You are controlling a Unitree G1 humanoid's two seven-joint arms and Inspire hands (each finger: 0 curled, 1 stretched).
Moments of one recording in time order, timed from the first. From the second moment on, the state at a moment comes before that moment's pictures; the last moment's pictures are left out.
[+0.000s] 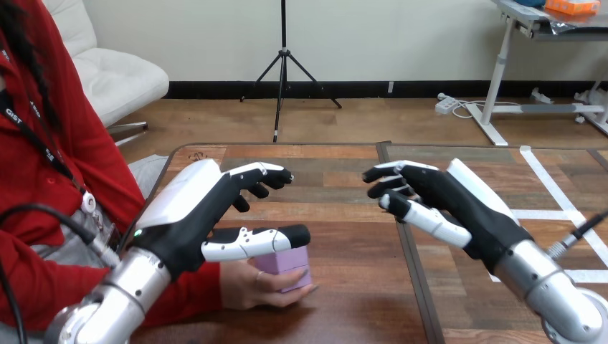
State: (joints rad) left arm -0.02 0.49 -0.13 -0.11 0.40 -0.21 -0.21; right arm -0.10 -0.44 0.05 0.09 -0.19 -0.21 0.32
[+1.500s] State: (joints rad) left arm 0.17 0.33 -0.05 0.16 0.00 -0.64 -0.14; right arm 0.27 -0.15 -0.06 0.02 0.14 -0.35 0.19
